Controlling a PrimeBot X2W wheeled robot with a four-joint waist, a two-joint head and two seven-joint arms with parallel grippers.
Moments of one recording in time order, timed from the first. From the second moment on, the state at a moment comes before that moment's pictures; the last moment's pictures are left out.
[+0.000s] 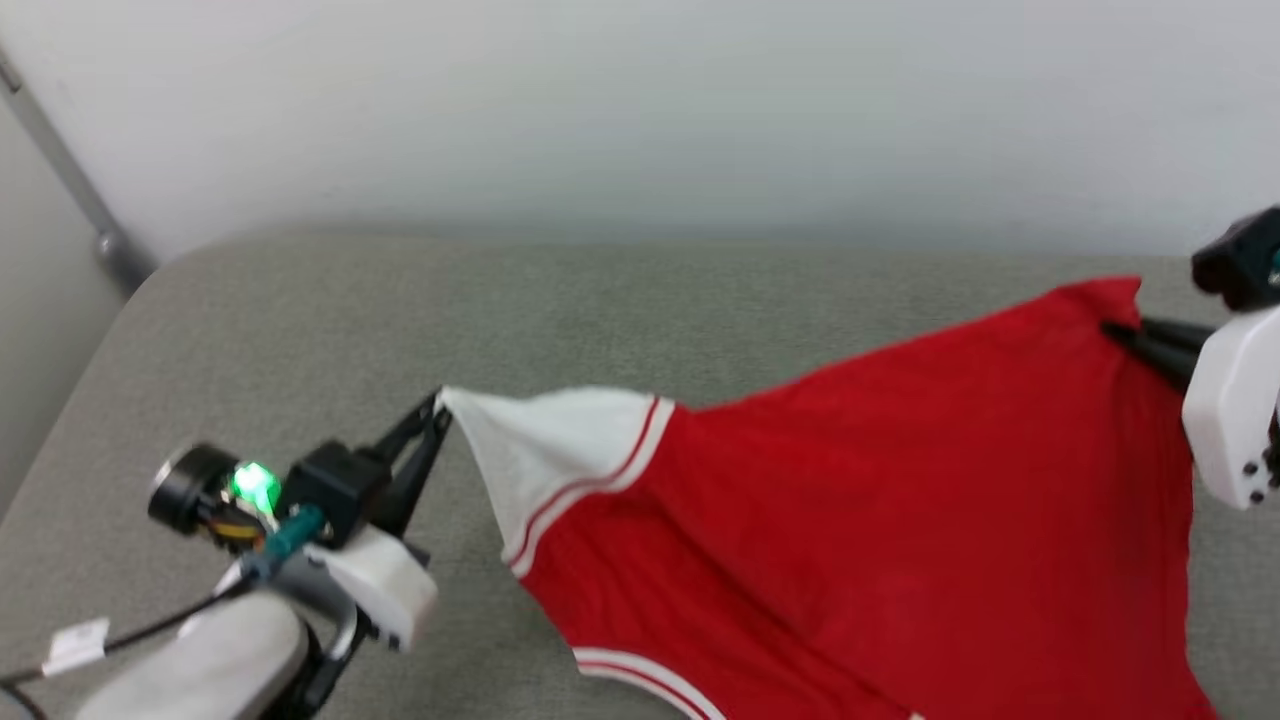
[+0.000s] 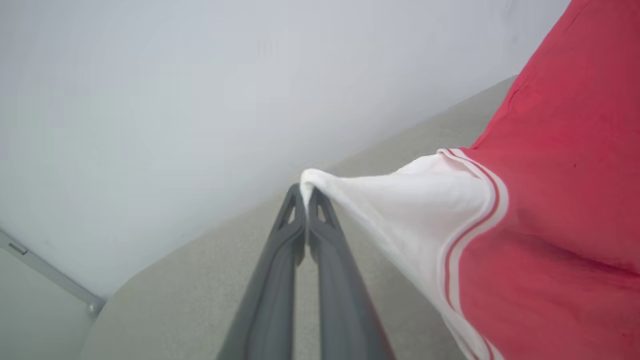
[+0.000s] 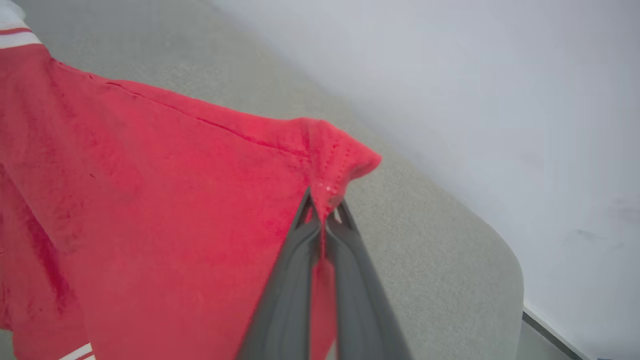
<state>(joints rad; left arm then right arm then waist) -0.45 0.75 -0.88 0.03 -0.61 0.24 -0.18 -0.79 -0.94 0.92 0.19 0.87 0.13 0.34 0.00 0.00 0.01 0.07</state>
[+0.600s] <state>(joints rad) -1.13 0.70 -0.76 0.19 -0.51 0.07 -0.09 -1.13 -0.72 0.56 0.29 0.57 0.13 0.23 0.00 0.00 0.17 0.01</state>
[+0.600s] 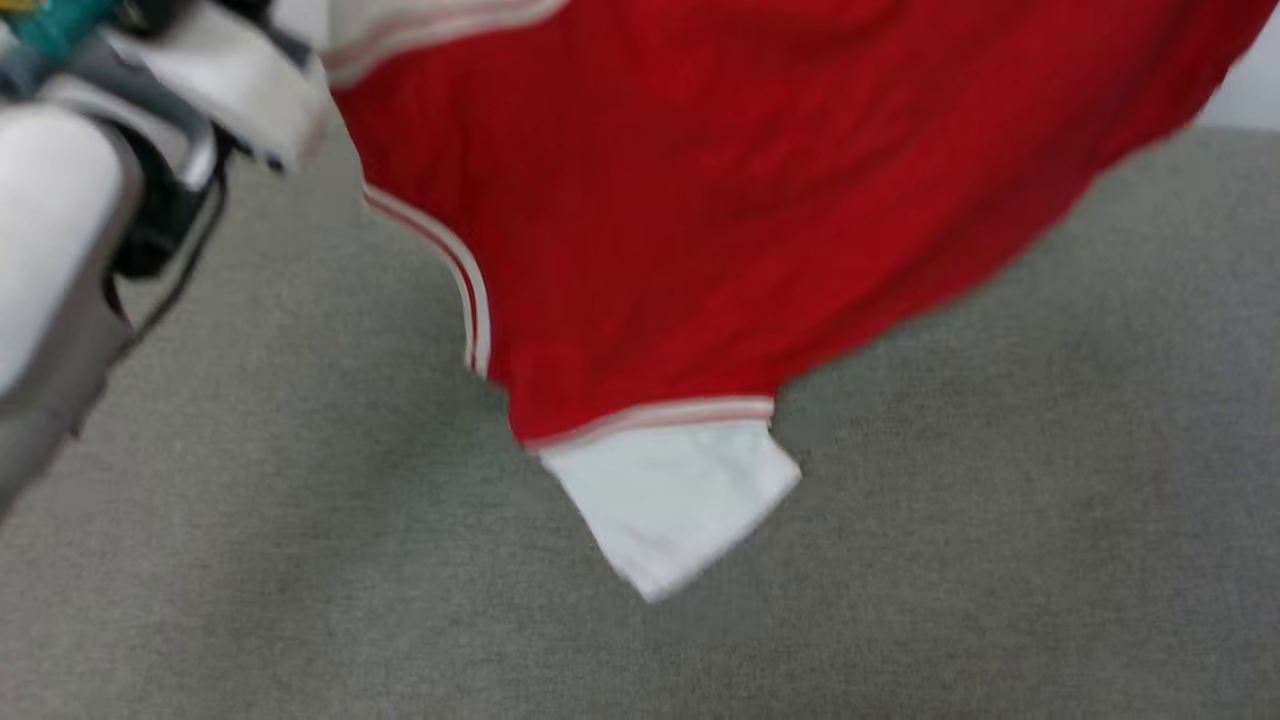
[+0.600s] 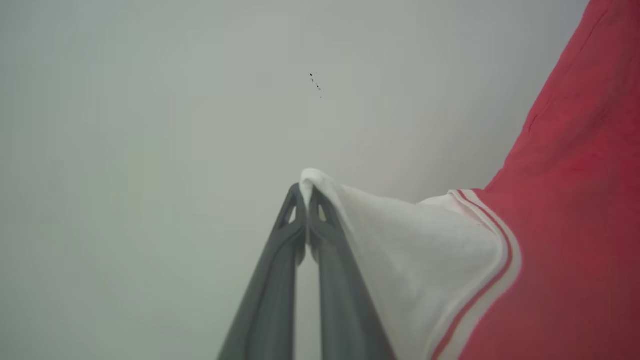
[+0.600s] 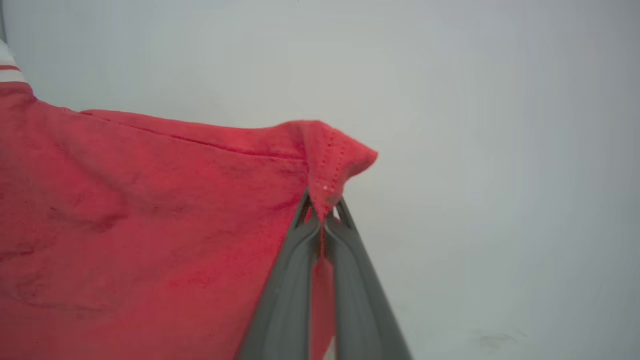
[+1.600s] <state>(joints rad) -1.98 0.51 -0.74 0.84 -0.38 -0.11 -0.21 -1.89 -0.53 0.69 0.81 0.38 0.13 0.08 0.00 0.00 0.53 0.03</state>
